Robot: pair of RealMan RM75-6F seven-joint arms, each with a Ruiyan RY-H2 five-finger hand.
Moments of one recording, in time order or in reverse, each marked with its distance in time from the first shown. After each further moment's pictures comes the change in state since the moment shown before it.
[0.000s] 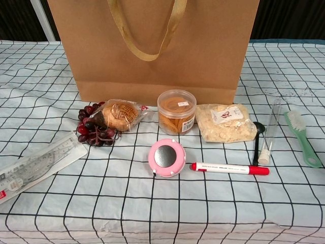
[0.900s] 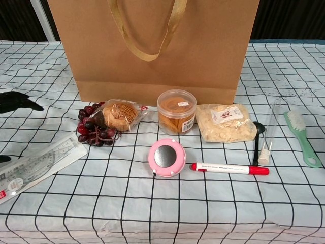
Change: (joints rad) left arm -0.081 -0.444 0.090 0.513 -0.044 -0.293 -0.092; right arm -0.130 -0.106 -0.091 0.151 0.008 0.088 0.022
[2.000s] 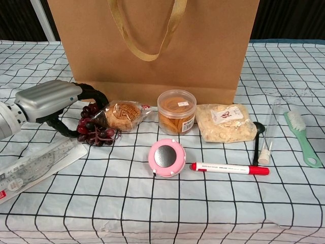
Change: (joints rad) left arm -0.255 -0.204 -0.075 0.132 -0.052 -0.170 0.028; right arm 0.008 -0.024 0.015 0.048 0.021 -0.035 -0.005
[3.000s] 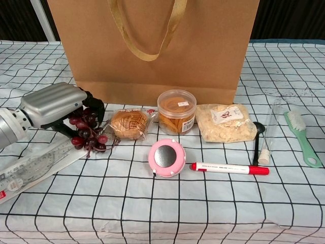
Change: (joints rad) left arm -0.006 -0.079 0.053 0.147 0.033 0.118 -0.040; right arm 0.004 0.004 -0.008 -0.007 -0.012 -0.015 0.000
